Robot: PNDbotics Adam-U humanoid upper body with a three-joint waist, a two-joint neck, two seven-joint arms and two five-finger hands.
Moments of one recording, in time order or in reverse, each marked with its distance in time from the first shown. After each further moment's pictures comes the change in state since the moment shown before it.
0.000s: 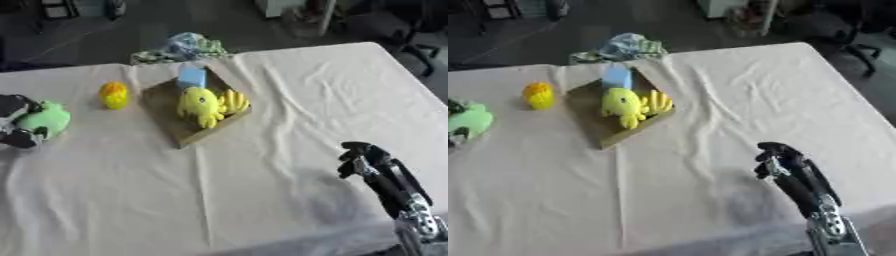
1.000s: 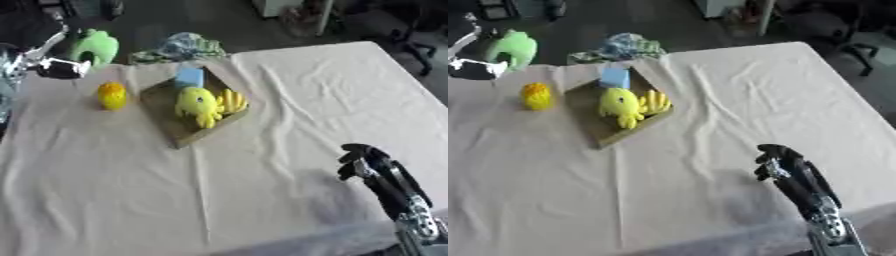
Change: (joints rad) left arm -0.164 -0.133 -0.107 -0.239 0.162 -0.077 0.068; right arm 0.007 0.000 0.004 0.000 0.000 0.001 0.004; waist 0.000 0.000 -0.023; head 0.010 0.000
